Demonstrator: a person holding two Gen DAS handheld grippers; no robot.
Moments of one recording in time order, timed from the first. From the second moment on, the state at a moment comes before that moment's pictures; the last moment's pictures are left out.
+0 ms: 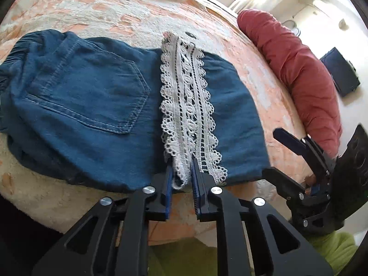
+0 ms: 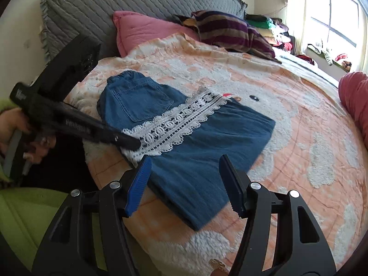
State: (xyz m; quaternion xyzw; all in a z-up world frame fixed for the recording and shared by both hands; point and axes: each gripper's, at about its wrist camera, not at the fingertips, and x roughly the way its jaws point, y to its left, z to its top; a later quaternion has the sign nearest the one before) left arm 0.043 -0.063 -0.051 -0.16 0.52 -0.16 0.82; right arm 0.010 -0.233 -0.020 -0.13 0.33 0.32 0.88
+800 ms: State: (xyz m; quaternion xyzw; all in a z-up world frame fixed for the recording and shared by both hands) left arm 0.044 -0.061 -0.046 -0.13 0.52 -0.16 0.83; right arm 0.012 -0.263 -0.031 -0.11 0.39 0.29 0.87
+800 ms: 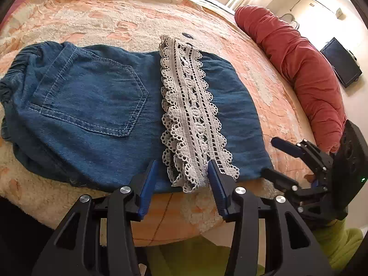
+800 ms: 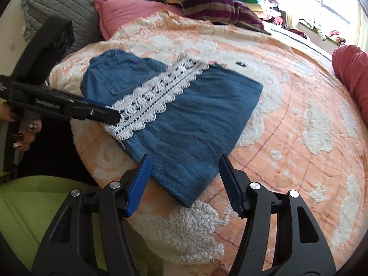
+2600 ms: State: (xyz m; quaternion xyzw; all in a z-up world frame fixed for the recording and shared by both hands) left arm 0.023 0.082 -0.023 -0.19 0.45 -0.01 0.87; right arm 0.142 -0.082 0.037 -0.11 0.40 0.43 0.80
